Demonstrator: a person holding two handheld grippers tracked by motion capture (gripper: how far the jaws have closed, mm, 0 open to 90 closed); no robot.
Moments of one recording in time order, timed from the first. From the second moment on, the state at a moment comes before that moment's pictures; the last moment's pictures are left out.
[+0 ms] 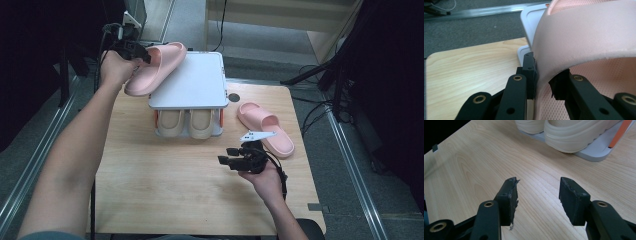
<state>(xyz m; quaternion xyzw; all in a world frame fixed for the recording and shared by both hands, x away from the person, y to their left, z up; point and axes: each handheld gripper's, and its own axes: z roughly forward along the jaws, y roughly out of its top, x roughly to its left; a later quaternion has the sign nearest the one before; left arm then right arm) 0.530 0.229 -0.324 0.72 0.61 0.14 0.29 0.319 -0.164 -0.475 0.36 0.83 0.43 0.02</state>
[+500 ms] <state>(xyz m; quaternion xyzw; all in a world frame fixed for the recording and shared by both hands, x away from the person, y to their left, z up) 0.533 0.200 -0.327 0.74 0.60 0.14 0.28 0.320 -0.162 -0.476 0.36 0.83 0.43 0.02</state>
